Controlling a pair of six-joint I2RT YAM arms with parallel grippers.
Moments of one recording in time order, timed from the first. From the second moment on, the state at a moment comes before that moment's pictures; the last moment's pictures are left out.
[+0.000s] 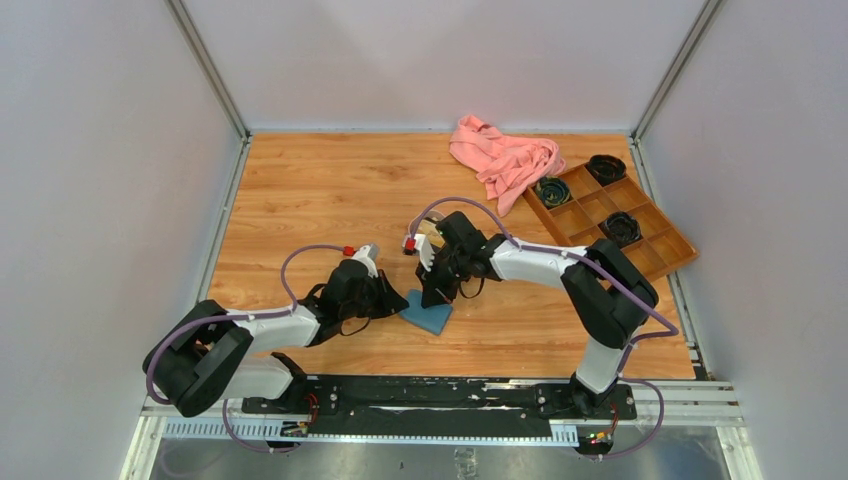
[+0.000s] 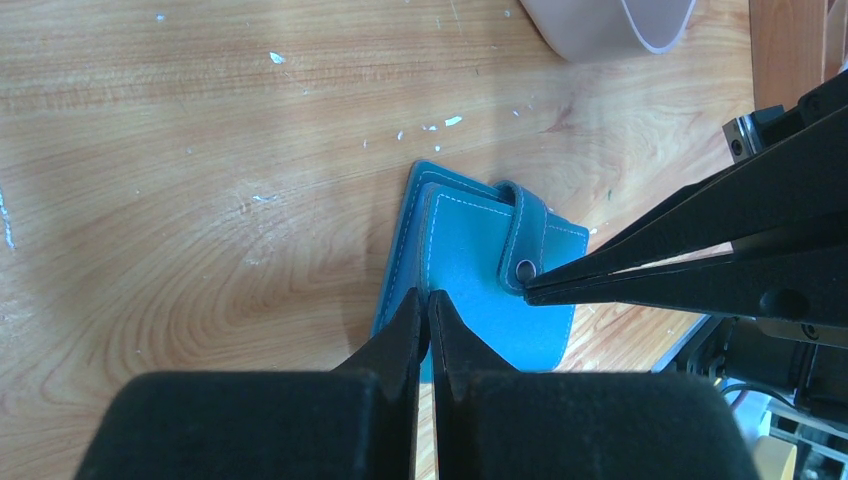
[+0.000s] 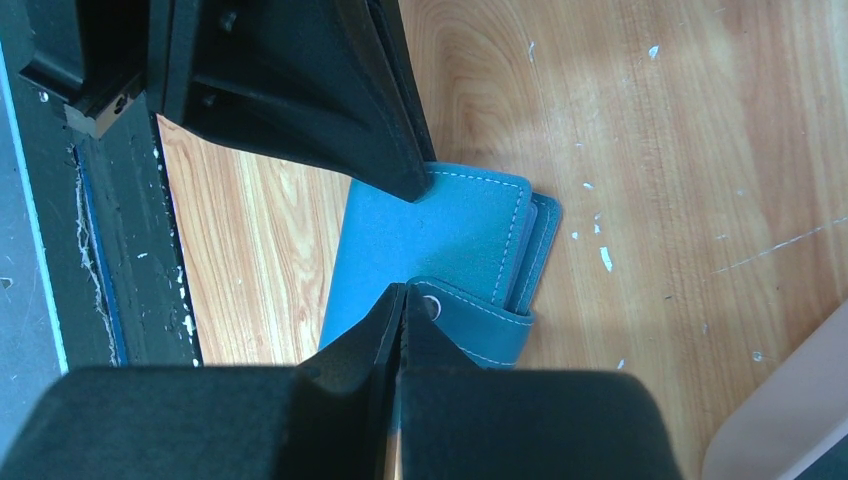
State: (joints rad) left arm -0.66 1.27 0.27 0.40 0.15 -0.82; right arm 0.78 1.75 1.02 -0.23 -0.68 -0.24
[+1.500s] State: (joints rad) left arm -0.66 1.25 0.25 0.39 0.14 -0.83; right arm 0.64 1.85 0.94 -0.12 -1.03 -0.09
